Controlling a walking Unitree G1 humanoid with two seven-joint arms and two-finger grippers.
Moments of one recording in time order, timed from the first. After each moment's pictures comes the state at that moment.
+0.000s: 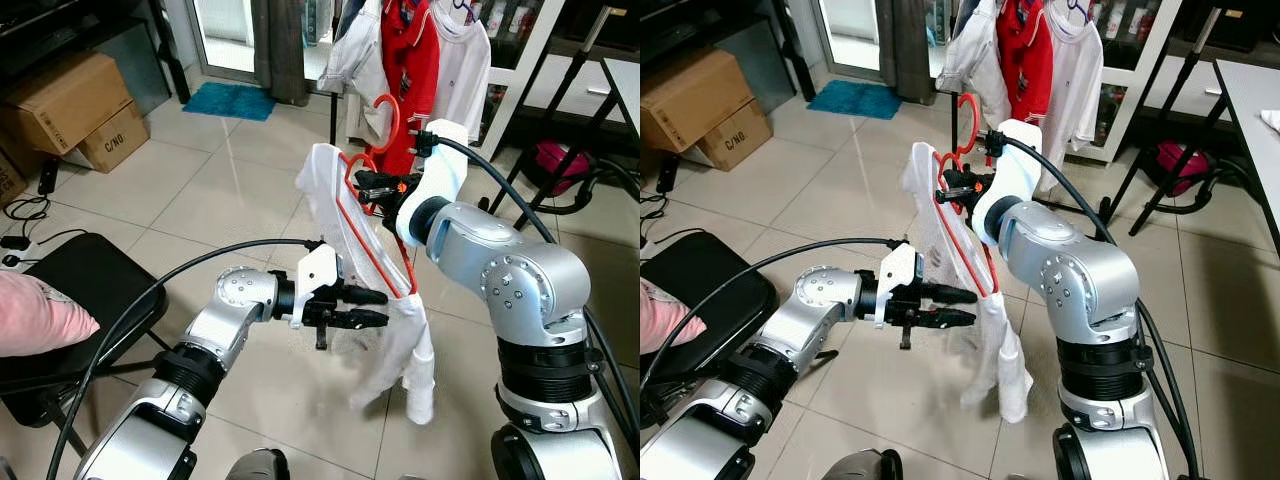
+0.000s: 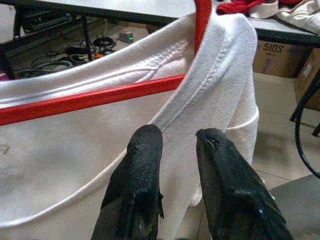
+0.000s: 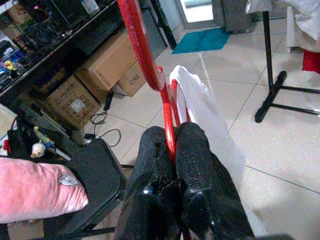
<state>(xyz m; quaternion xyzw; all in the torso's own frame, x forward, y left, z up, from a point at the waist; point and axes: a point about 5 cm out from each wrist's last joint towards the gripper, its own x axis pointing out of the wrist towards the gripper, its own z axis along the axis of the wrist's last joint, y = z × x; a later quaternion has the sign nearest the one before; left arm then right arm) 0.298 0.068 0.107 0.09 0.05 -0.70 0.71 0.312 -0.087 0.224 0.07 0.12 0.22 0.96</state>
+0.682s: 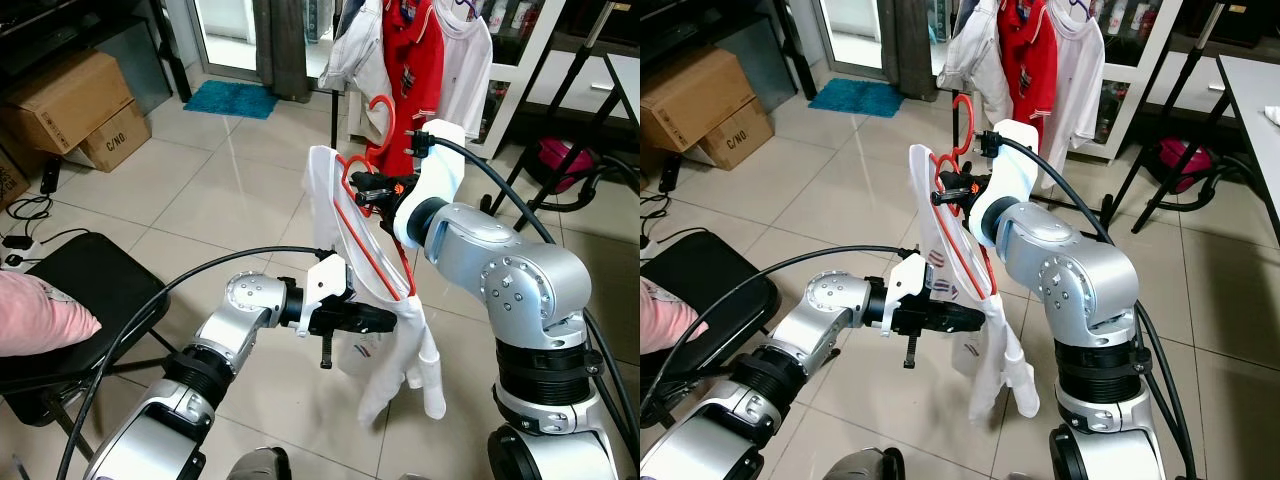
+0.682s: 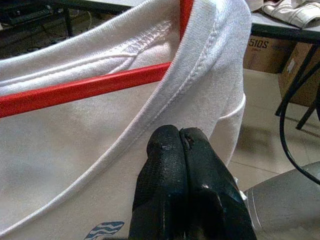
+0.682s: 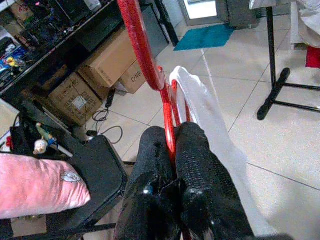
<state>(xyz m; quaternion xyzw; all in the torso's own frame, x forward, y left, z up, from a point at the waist) 0.295 0.060 0.101 0.09 0.05 -0.71 0.70 0.309 -0.085 0.226 0.06 0.13 0.23 0.96</state>
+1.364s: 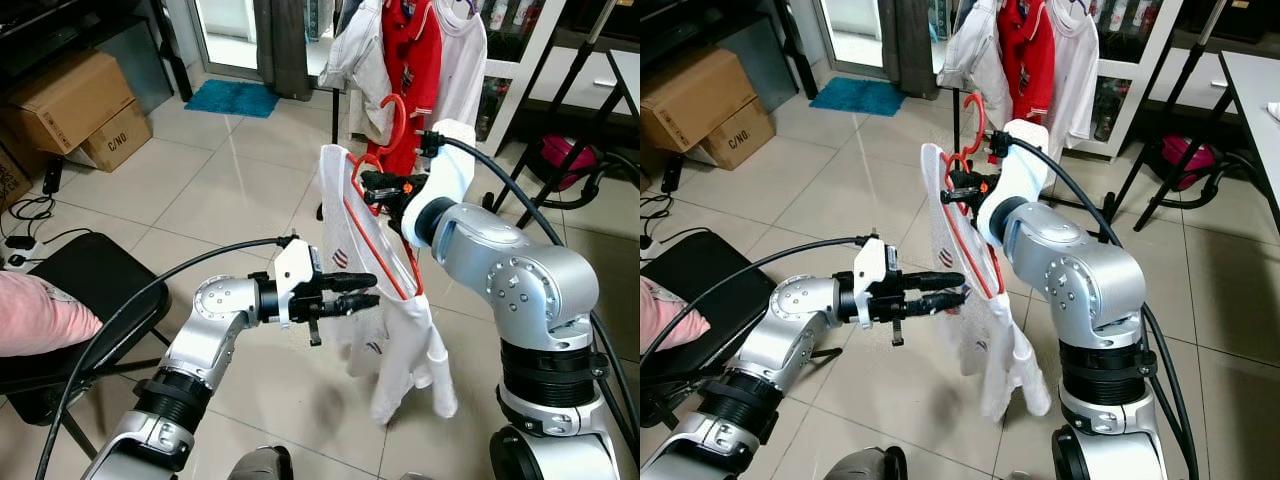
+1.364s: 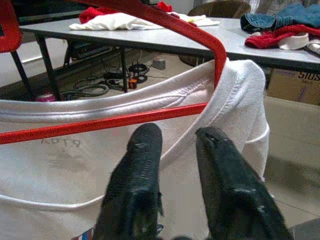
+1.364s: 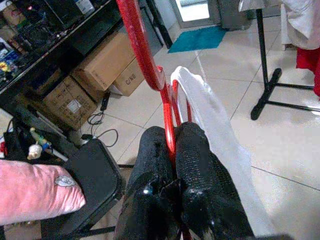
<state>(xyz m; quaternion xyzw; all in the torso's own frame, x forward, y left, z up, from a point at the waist) 0.290 0.084 0.117 0.06 -0.02 -0.64 0.76 0.309 -0.093 0.225 0.06 0.13 0.21 0.97</state>
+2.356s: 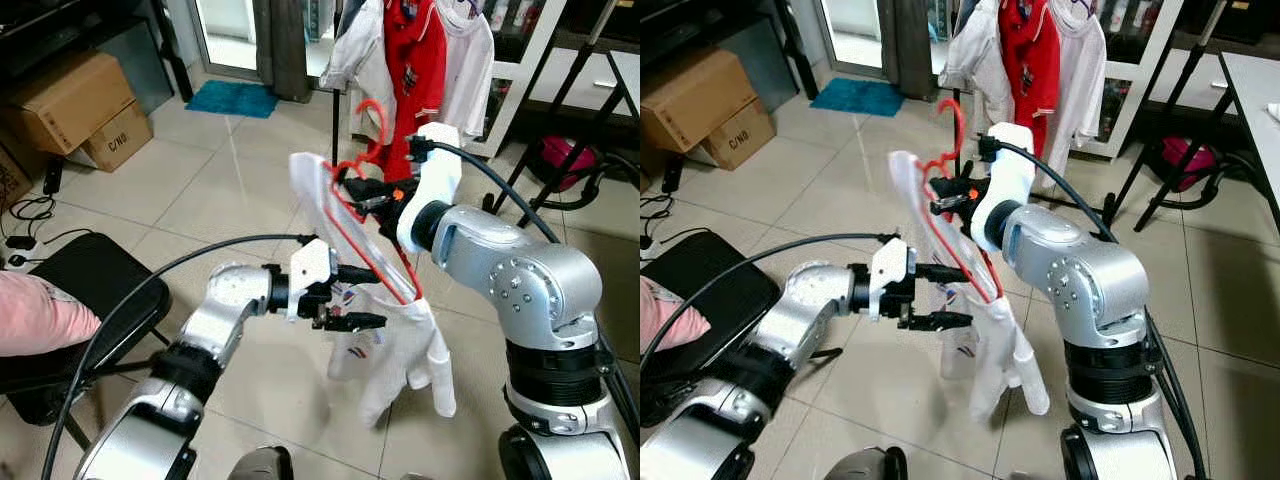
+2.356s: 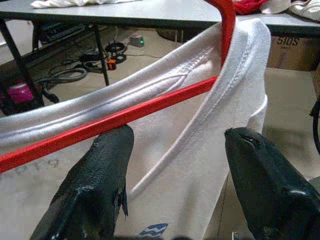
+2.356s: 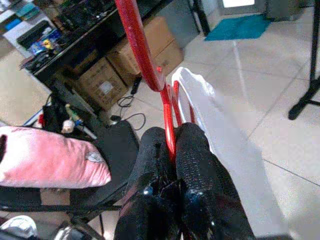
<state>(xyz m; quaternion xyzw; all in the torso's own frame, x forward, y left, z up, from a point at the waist) 0.305 0.073 0.116 0.12 0.01 -0.68 0.72 0.305 -0.086 0.225 0.06 0.13 0.30 0.94</state>
